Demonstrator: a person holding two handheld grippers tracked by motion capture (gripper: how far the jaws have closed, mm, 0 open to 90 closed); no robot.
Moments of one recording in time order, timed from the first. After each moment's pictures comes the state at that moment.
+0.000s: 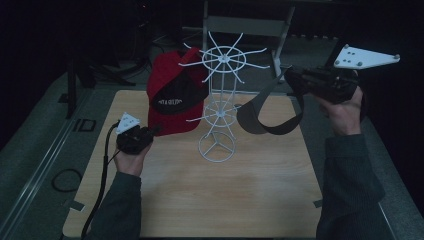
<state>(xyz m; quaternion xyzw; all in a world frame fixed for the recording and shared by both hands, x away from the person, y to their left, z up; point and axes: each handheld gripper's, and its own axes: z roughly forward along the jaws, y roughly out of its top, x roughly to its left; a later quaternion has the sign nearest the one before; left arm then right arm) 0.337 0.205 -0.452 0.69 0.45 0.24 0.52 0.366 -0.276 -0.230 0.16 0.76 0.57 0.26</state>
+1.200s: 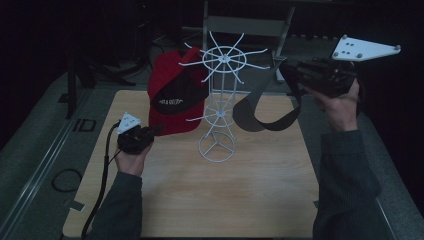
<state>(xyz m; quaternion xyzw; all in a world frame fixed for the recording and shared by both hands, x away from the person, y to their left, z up) 0.337 0.203 -0.452 0.68 0.45 0.24 0.52 0.364 -0.259 -0.212 0.13 0.76 0.59 0.26</state>
